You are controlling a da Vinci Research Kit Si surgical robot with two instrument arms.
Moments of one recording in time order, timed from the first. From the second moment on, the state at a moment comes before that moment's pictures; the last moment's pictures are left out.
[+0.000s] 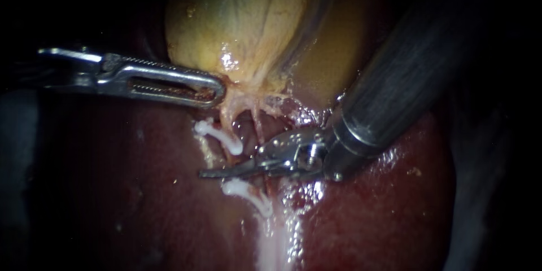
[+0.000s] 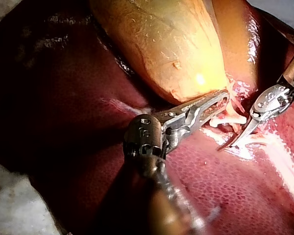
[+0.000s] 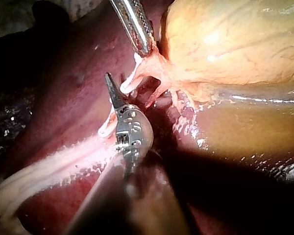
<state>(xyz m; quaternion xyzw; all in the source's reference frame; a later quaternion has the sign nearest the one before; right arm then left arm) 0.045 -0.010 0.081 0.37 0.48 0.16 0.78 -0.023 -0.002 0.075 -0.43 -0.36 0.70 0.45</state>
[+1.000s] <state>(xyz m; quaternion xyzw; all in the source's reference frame) 0.045 -0.010 0.081 0.36 0.49 0.18 0.77 -0.023 -0.002 0.075 -0.43 -0.36 0.70 0.45</state>
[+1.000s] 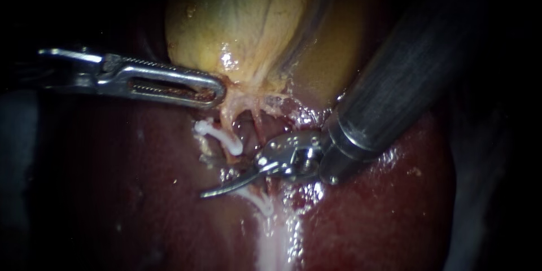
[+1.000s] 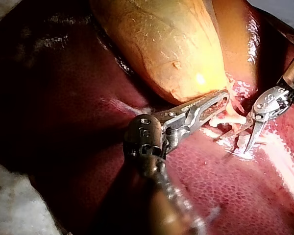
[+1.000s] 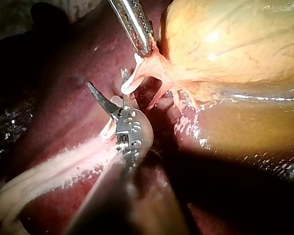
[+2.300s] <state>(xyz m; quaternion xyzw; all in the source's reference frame) 0.030 -0.006 0.073 0.23 0.50 0.13 0.82 -0.023 -0.002 0.075 -0.43 -0.36 0.70 0.45</state>
